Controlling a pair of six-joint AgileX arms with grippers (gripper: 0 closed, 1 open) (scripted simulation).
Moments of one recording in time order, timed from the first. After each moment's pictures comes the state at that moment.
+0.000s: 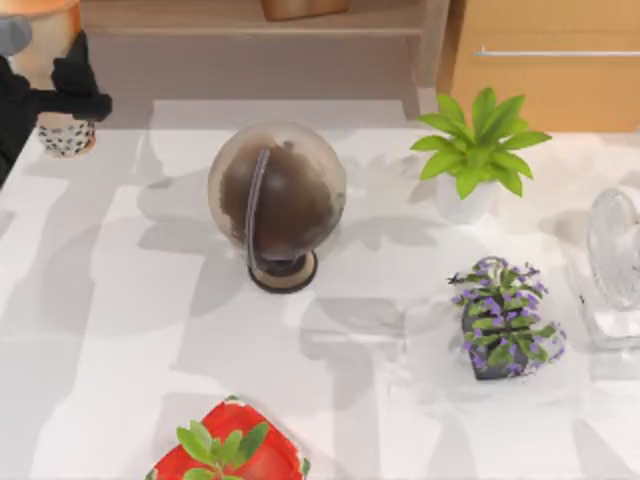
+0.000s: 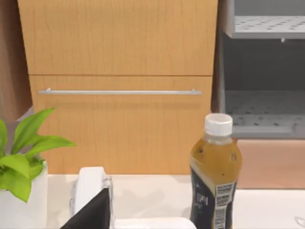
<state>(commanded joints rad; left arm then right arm) -0.02 1.76 0.70 1.05 0.15 0.02 0.00 0.00 0.00 0.00 0.00 0.00</state>
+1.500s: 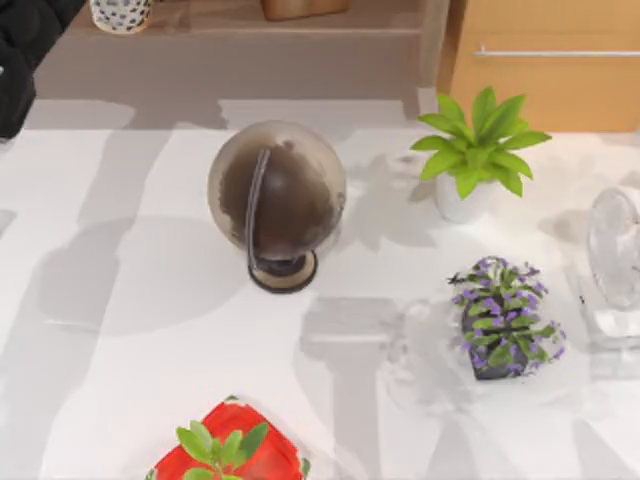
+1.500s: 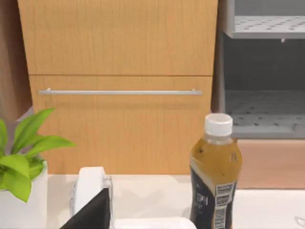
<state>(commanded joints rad) -0.14 1.83 1.14 0.75 0.21 0.13 0.00 0.00 0.00 0.00 0.00 0.00</state>
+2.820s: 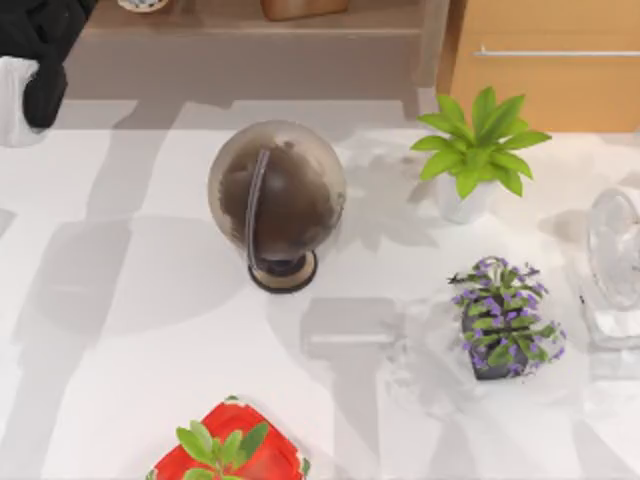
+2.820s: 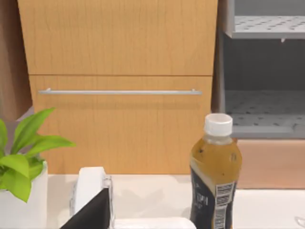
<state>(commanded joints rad) -0.14 2.03 1.28 0.91 0.18 0.03 0.00 0.00 0.00 0.00 0.00 0.00</state>
